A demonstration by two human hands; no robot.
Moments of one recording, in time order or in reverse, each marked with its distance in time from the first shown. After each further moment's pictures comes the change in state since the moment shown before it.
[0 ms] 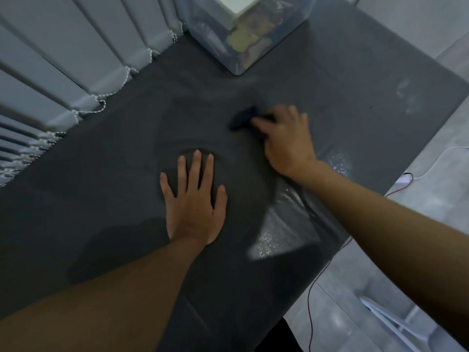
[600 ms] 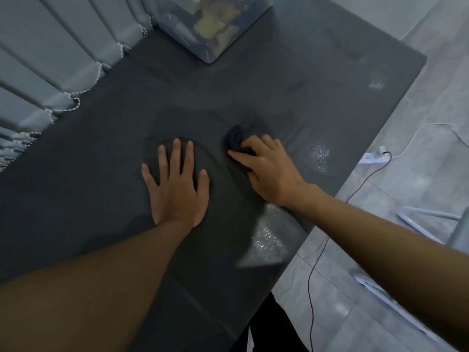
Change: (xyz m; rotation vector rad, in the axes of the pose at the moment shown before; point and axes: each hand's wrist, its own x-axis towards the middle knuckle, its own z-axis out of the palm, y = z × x) left_hand -0.001 0.001 0.003 -0.017 0.041 -0.008; right_hand -0.093 -0.014 -0.014 0.127 -0.079 -0.177
